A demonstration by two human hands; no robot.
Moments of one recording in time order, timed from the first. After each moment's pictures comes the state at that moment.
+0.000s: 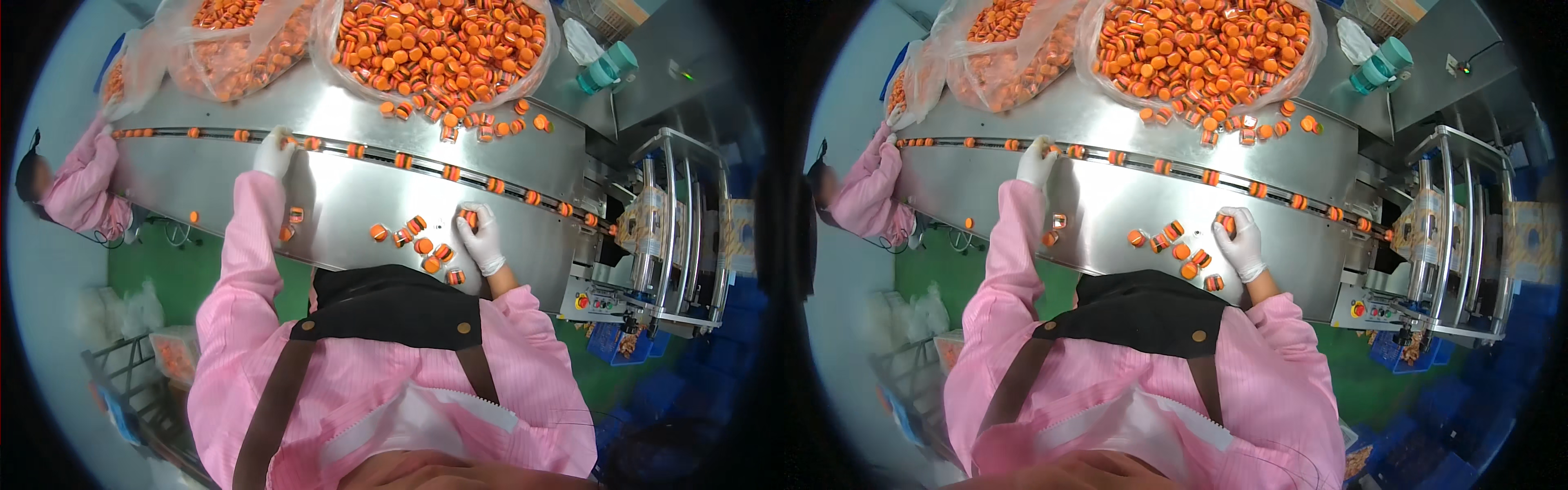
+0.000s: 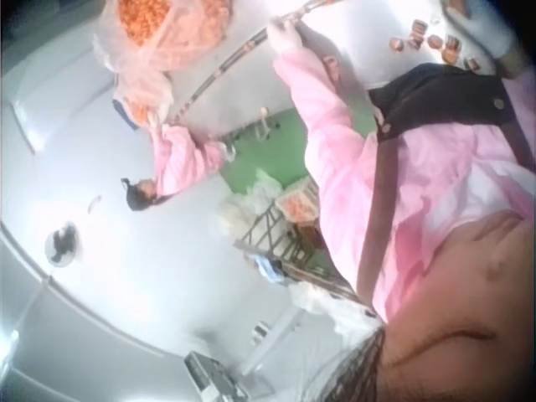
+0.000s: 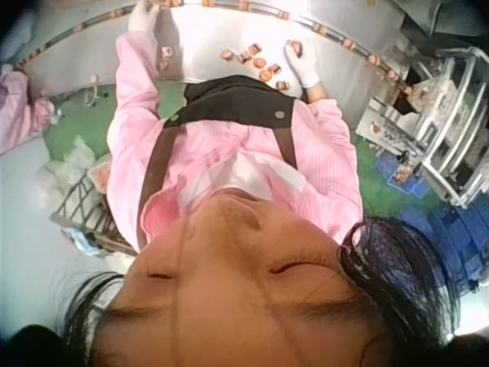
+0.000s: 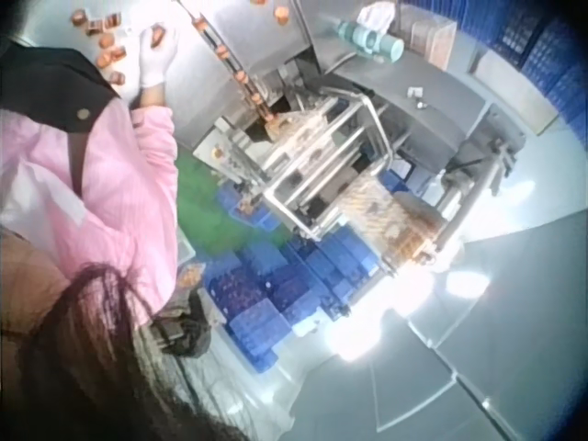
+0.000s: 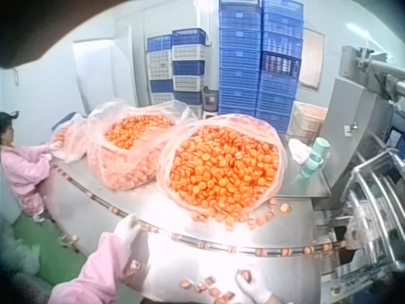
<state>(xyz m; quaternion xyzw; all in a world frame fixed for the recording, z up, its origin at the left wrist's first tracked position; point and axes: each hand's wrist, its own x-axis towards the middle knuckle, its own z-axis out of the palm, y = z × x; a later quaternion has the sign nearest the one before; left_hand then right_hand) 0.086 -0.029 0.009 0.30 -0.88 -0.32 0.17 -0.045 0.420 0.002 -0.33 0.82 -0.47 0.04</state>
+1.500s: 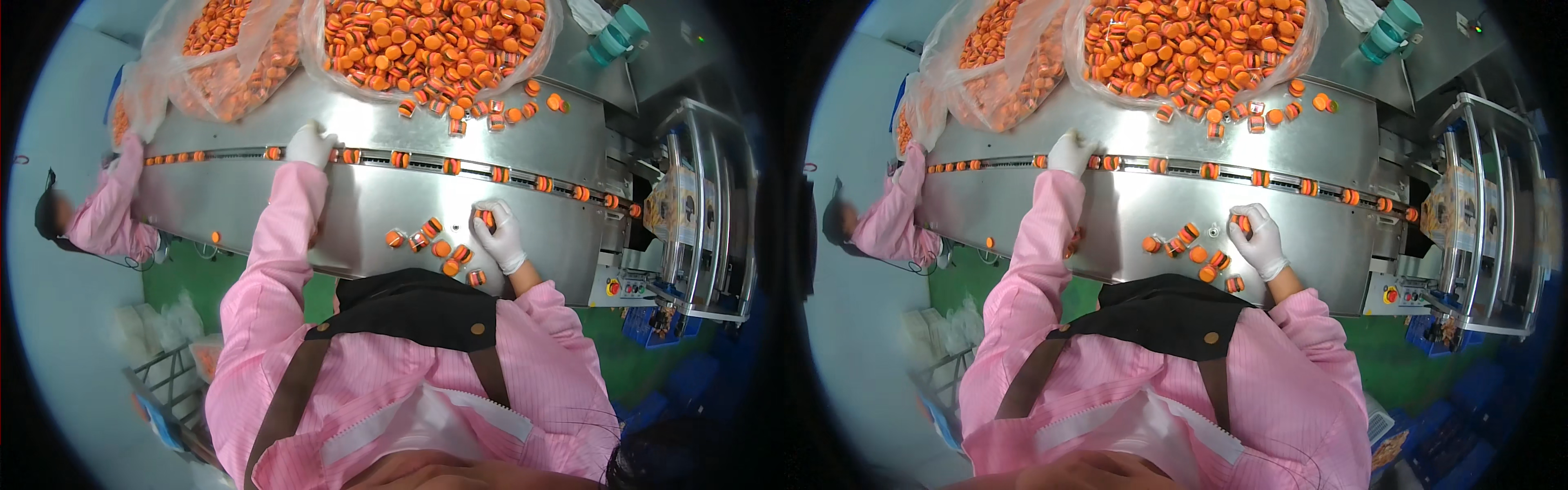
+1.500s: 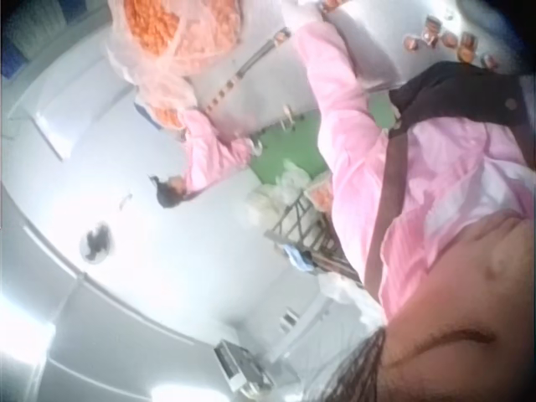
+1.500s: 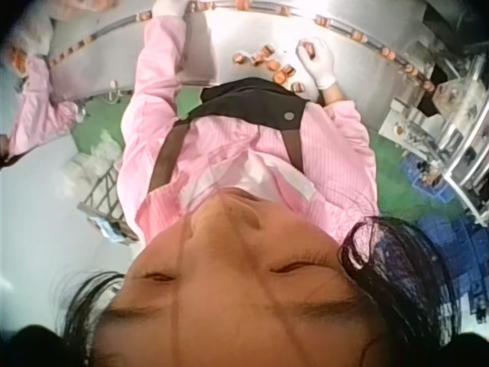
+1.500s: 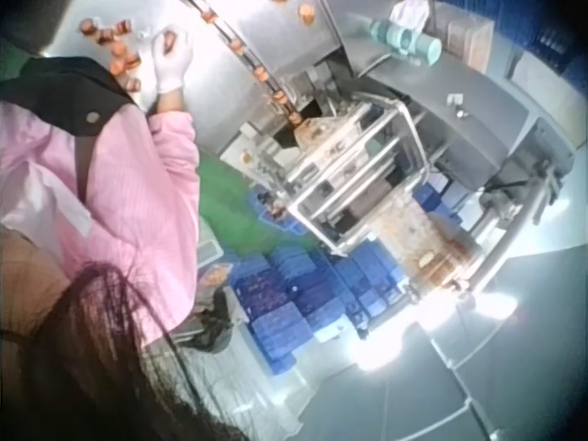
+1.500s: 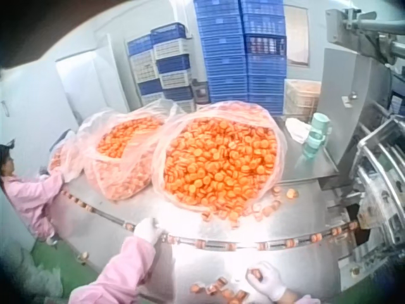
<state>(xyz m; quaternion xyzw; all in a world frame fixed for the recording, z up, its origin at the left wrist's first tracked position) 0.008 0.013 0.040 0.36 -0.91 -0.20 0.03 -0.045 0.421 0.012 -0.34 0.79 -0.50 0.06</state>
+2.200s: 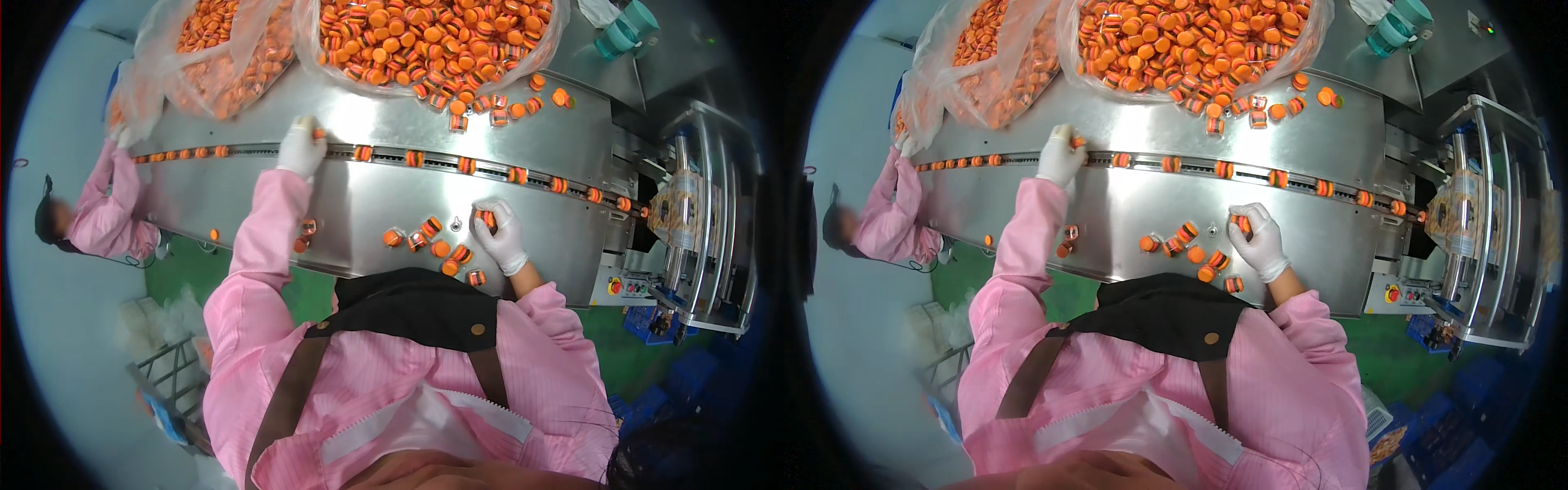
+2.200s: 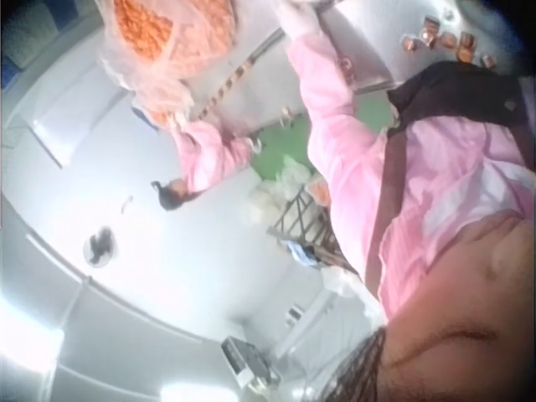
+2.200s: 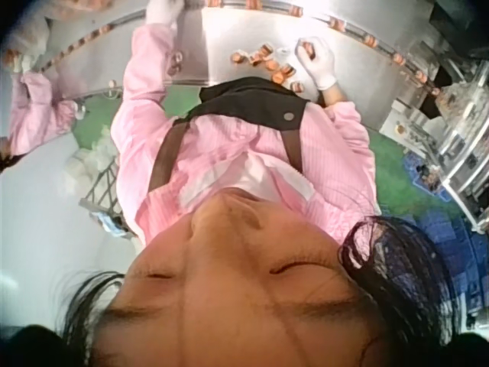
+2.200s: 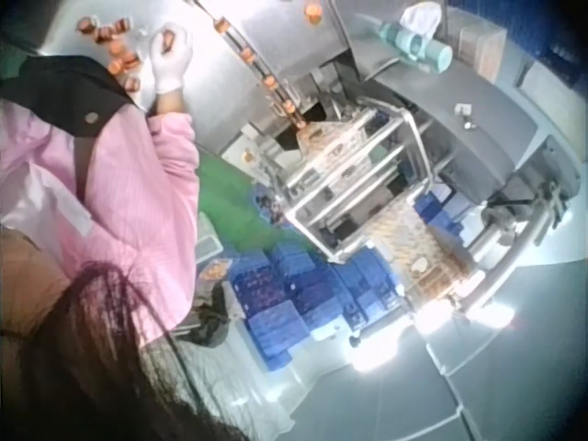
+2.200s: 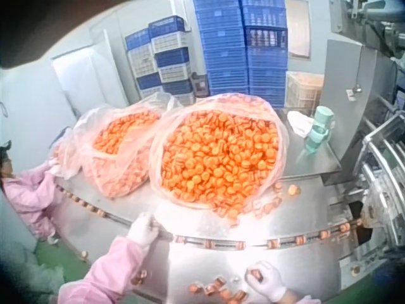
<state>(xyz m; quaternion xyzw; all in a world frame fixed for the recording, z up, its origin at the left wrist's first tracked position) 0.024 0.012 0.045 0.21 -0.95 -0.20 0.14 -0.047 0.421 0.011 -0.35 0.78 -0.51 0.06</state>
